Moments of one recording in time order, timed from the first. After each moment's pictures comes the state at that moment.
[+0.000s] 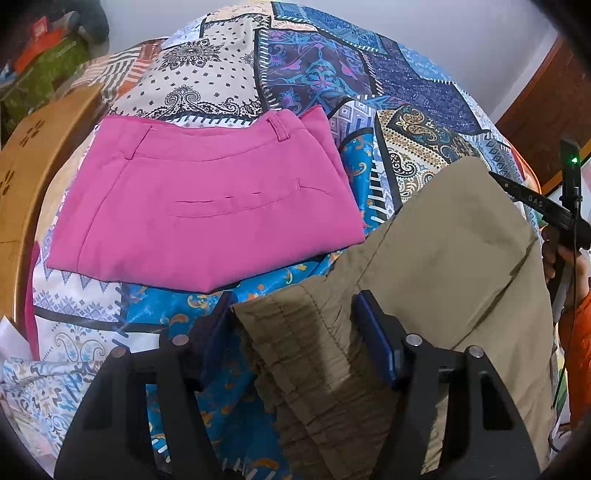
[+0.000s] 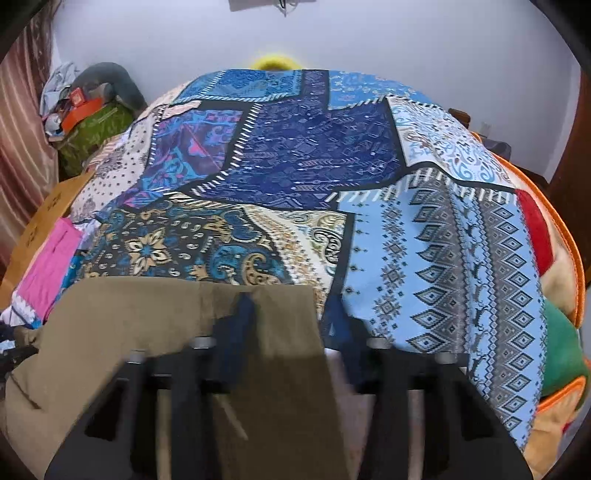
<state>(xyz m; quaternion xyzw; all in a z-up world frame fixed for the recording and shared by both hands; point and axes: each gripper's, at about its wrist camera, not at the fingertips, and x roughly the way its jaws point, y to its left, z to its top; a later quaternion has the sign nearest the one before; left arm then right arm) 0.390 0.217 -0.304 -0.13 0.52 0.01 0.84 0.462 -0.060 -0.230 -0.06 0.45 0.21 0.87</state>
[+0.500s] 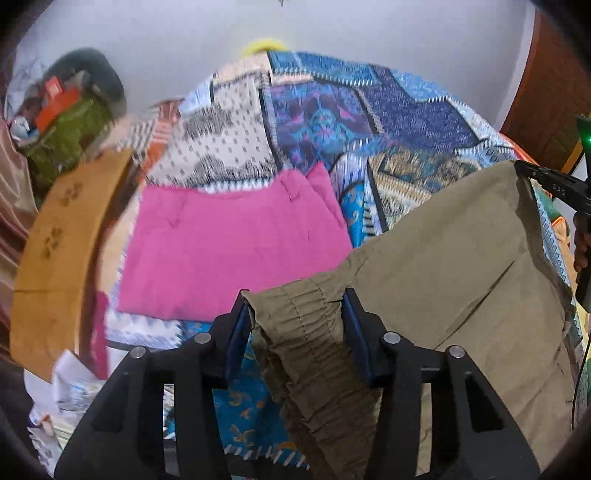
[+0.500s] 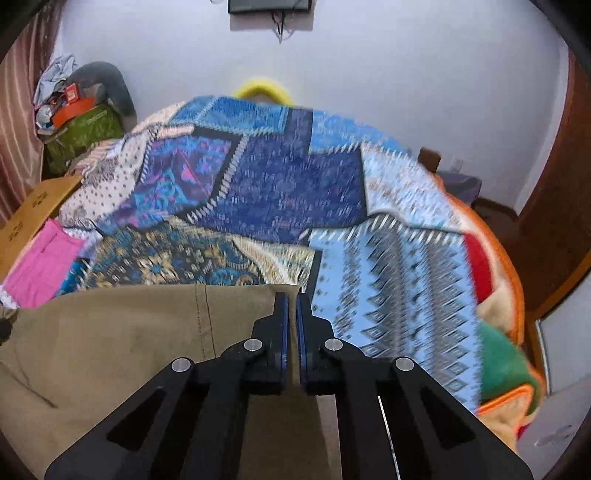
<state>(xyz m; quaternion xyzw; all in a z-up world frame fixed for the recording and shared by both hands) 0.377 0.201 -0.241 -0.03 0.47 0.07 0.88 0.441 -0.065 -0.181 -0.11 0.39 0.17 0.90</state>
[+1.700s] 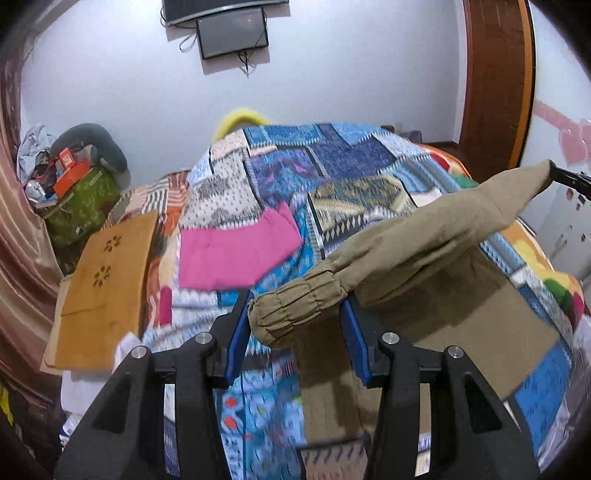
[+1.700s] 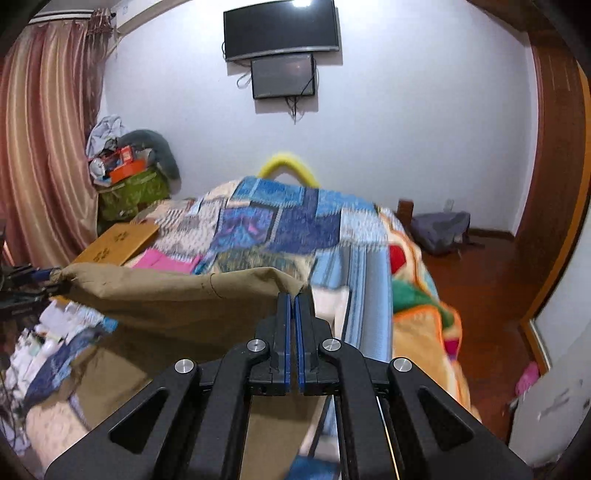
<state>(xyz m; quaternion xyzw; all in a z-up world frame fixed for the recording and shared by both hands) 0.192 0.138 -0.150 0.05 0.38 0.02 0.92 0.227 -0.154 -0.064 -0.05 0.30 0.22 0.93</state>
